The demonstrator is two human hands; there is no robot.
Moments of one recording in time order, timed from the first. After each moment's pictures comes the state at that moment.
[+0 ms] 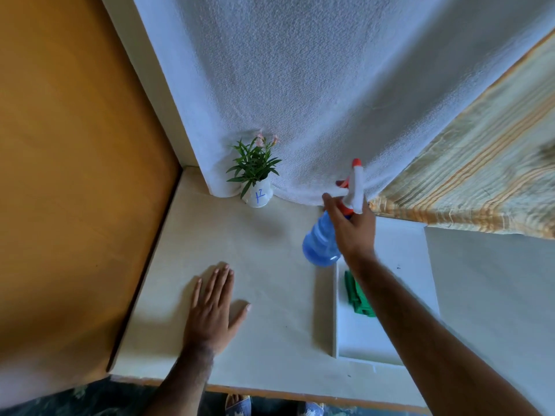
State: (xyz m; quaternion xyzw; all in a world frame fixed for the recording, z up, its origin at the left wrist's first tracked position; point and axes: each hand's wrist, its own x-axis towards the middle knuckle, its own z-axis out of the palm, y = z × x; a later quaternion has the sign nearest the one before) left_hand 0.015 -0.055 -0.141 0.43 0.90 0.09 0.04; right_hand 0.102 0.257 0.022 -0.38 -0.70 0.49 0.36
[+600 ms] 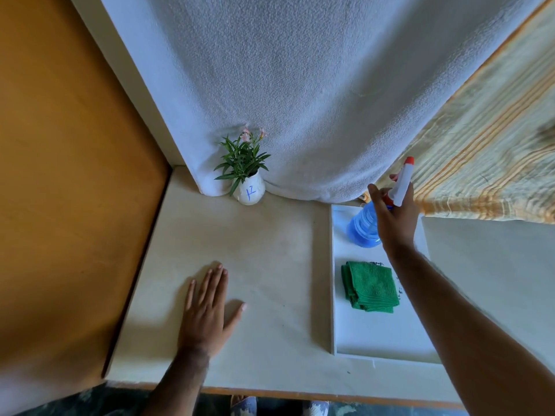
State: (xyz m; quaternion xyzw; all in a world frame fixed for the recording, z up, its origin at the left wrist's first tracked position) left_hand 0.016 -0.050 -0.143 0.44 0.89 0.08 0.04; right_hand 0.165 0.351 -0.007 -0.42 -0.71 0.37 0.42
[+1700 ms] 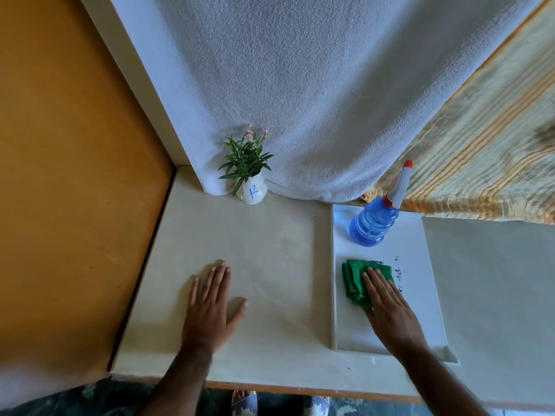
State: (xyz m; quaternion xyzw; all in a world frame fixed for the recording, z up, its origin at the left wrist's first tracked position) left_hand 0.019 -0.051 -0.142 0.44 0.90 0.09 0.03; right_hand 0.314 0.246 -0.096 -0.27 -0.96 0.08 0.05
